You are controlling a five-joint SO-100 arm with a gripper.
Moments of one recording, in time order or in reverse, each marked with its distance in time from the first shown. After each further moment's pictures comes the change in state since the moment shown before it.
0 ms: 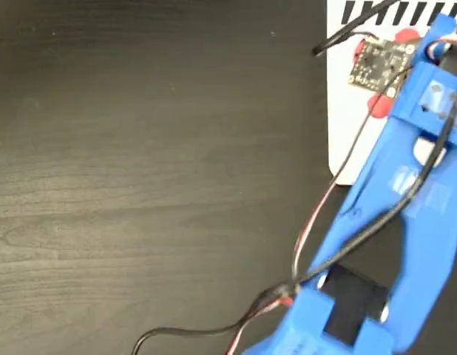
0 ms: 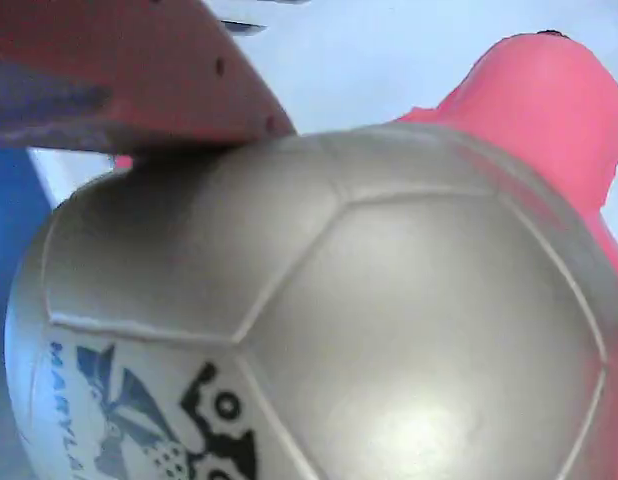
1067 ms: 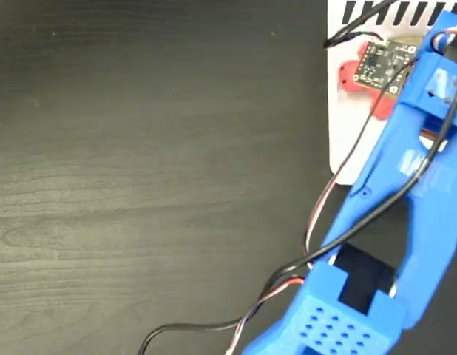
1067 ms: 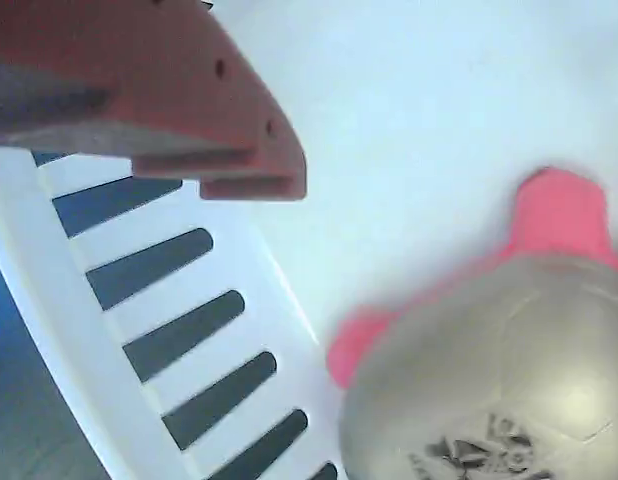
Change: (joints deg) arm 0.1 -5.7 -2.5 -1.0 -0.4
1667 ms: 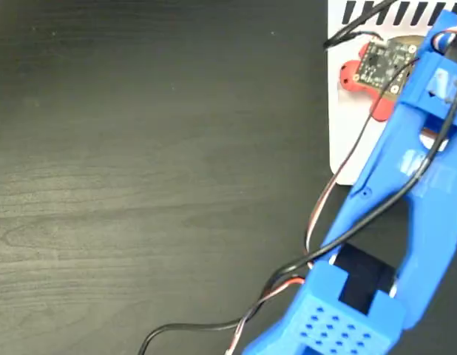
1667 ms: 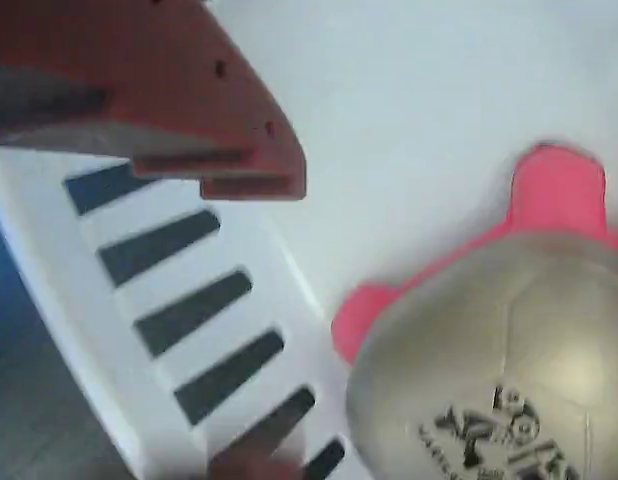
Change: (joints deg) arm 0.1 0.0 -1.8 0.0 -0.2
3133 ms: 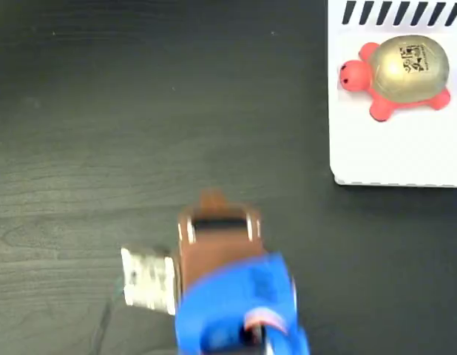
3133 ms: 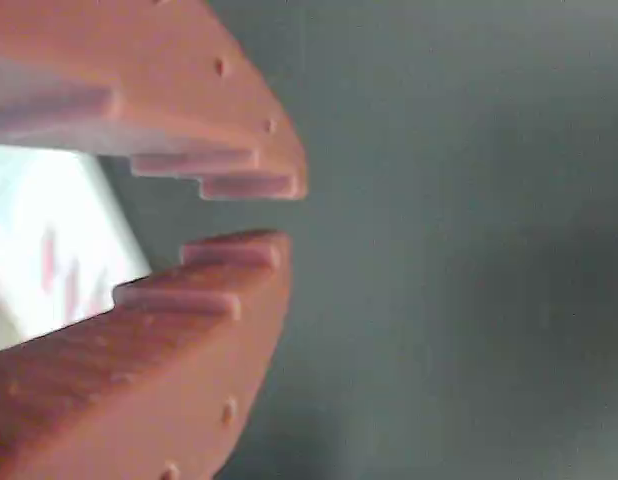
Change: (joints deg) arm -38.2 112.4 109.2 -22.8 12.3
